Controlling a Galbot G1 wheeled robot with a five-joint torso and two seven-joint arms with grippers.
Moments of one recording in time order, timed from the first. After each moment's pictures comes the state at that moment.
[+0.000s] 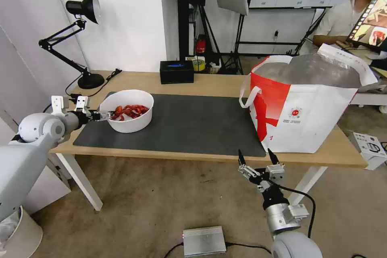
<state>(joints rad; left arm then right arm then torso) 0.62 -0.69 -0.24 -1.43 -0.93 0.64 0.09 -1.60 1.42 0.46 2.10 0.16 0.10 0.01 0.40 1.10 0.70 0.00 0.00</state>
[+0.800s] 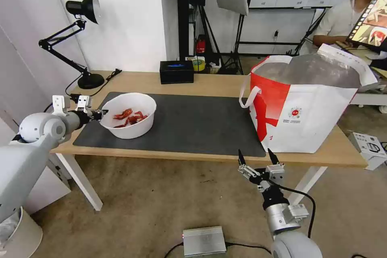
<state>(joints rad) 0.63 -0.69 -0.24 -1.46 -0.92 0.64 0.09 -1.60 1.42 0.46 2.10 0.16 0.10 0.01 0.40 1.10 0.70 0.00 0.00</state>
